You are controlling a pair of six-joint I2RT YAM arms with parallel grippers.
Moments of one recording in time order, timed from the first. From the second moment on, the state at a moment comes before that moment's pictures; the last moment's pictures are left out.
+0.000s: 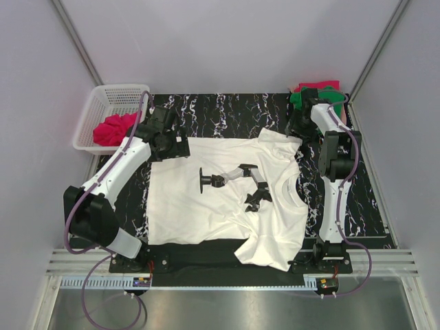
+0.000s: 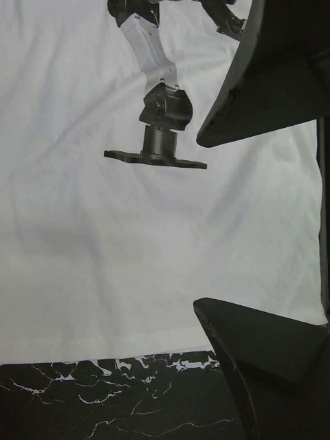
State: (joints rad) left arm -0.34 1.51 1.33 -0.88 -0.12 -0.47; right arm 0.02 2.36 2.00 -0.83 0.05 0.46
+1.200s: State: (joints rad) left arm -0.34 1.51 1.33 -0.88 -0.12 -0.45; right arm 0.02 2.38 2.01 -0.84 0.08 0.42
